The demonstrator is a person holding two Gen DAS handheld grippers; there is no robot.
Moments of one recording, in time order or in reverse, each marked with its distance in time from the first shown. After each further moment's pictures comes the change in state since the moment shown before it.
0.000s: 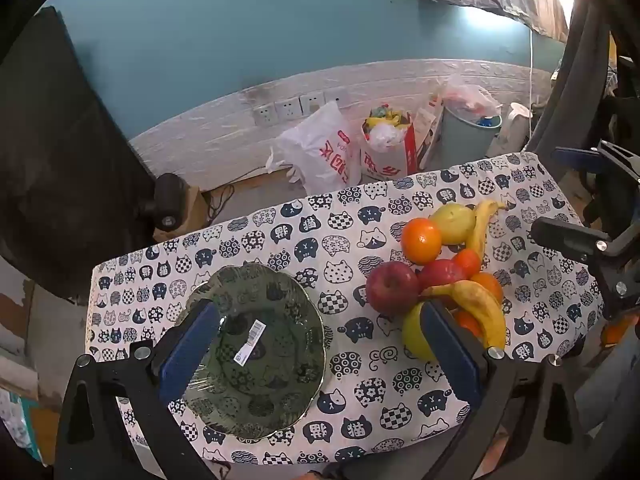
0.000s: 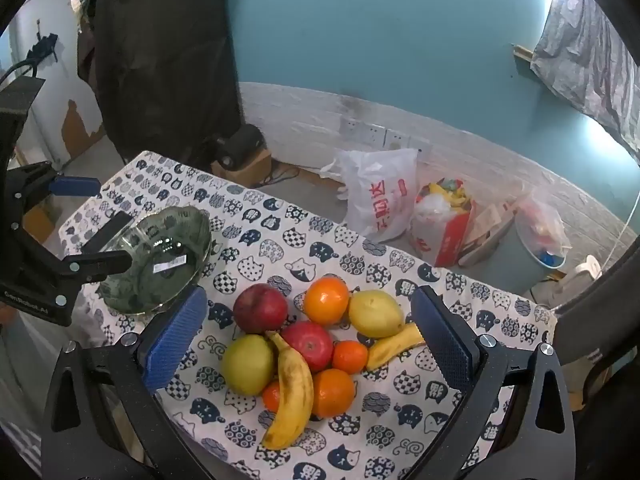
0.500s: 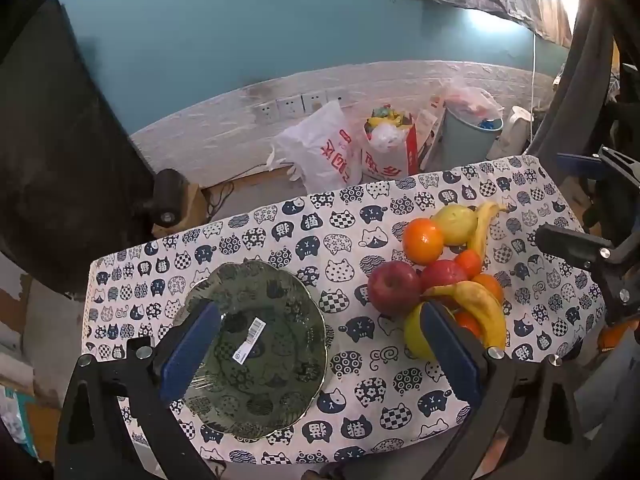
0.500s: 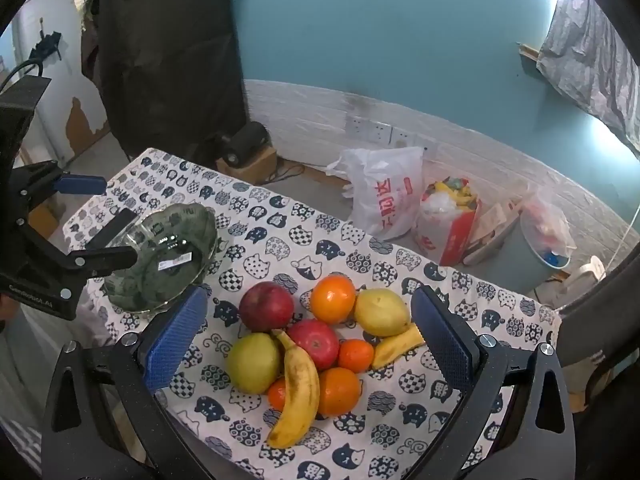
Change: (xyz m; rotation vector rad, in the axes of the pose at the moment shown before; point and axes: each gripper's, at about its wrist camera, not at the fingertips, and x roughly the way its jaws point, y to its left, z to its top) left arm 0.001 0.006 -0.002 -0.017 -0.004 -0.011; right arm 0.003 0.004 0.001 0.004 0.002 0.007
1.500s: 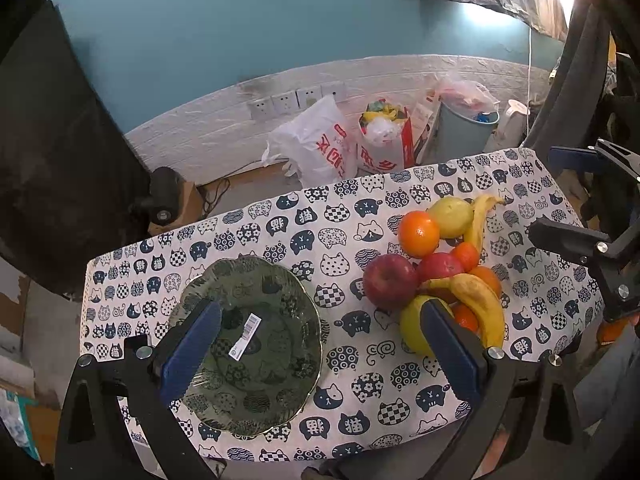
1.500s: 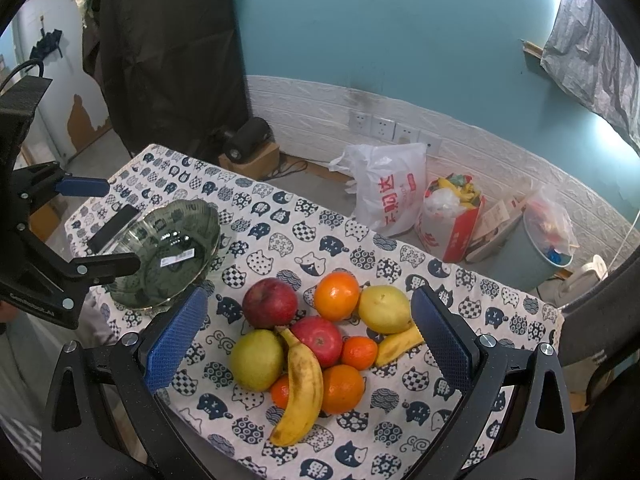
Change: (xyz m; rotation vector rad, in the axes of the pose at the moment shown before) left arm 0.003 -0.004 -0.006 0.014 0.014 -0.007; right arm 0.001 0.004 -0.001 0.000 0.013 0.009
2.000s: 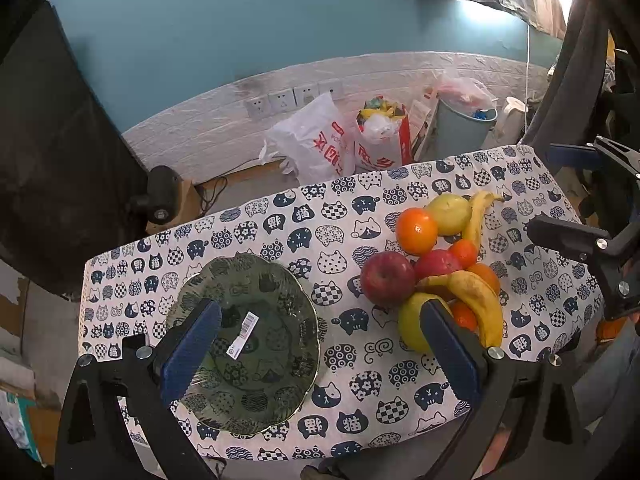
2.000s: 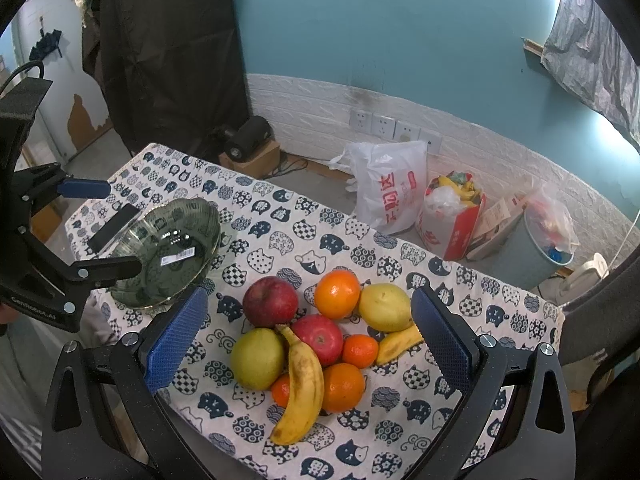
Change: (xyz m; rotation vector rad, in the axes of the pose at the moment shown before) left arm 0.001 -0.003 -0.002 0.003 0.006 -0.006; right arm 0.000 0.003 -0.004 0.001 0.003 0.000
